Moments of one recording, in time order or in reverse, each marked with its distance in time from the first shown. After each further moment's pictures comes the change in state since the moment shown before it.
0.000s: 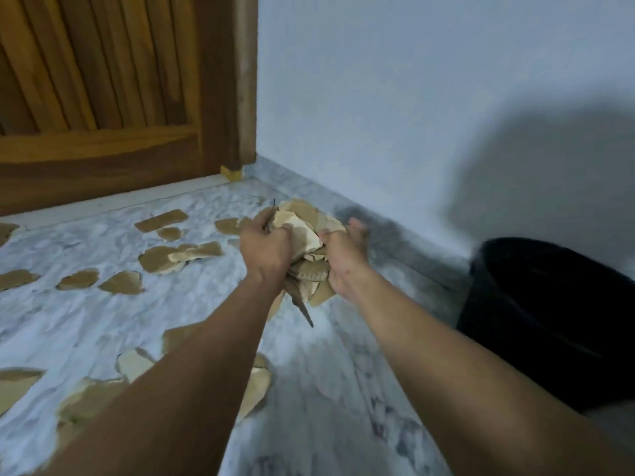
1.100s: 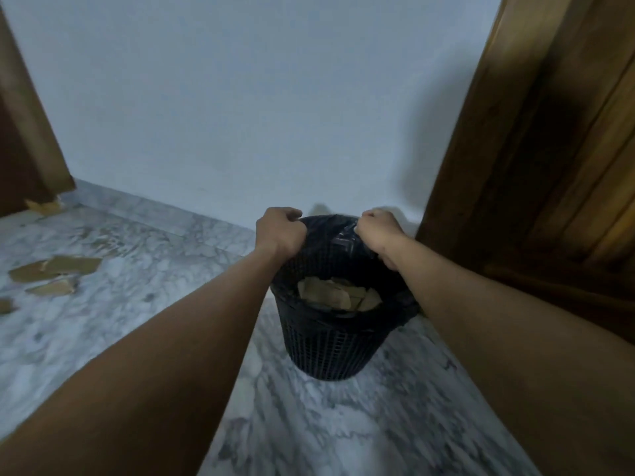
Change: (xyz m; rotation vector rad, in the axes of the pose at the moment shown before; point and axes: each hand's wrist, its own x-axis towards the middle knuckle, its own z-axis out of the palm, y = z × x) left_hand -0.182 0.013 0.335 0.504 -0.649 0.203; right_hand -0.006 -0.127 -0.431 -0.634 0.414 -0.041
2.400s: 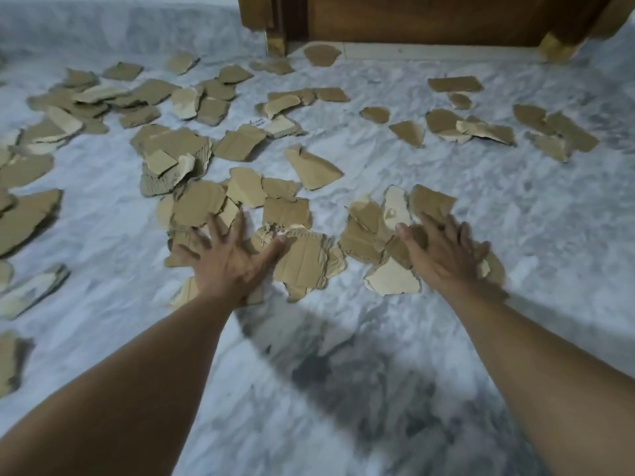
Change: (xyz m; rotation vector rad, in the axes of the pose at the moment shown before) left_hand -0.457 -0.491 -0.464 0.765 0.644 -1.127; right_hand -0.334 -0.009 0.608 -0.779 -0.793 -0.850
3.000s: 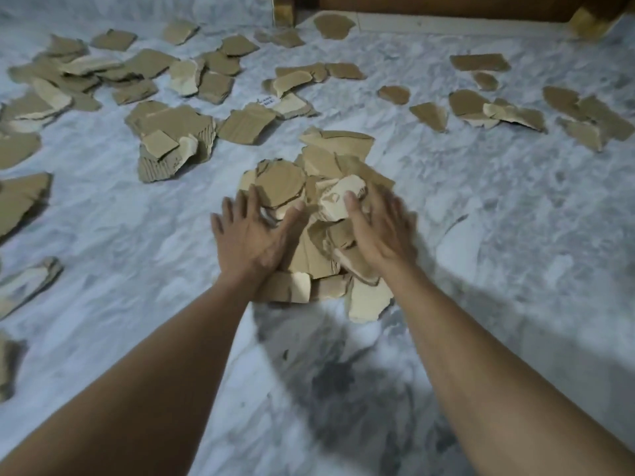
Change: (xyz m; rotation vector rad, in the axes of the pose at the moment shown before) left_hand 0.025 0.017 0.003 -0.251 0.046 0.056; right_hand -0.003 -0.122 0.038 0.340 -0.062 -0.115
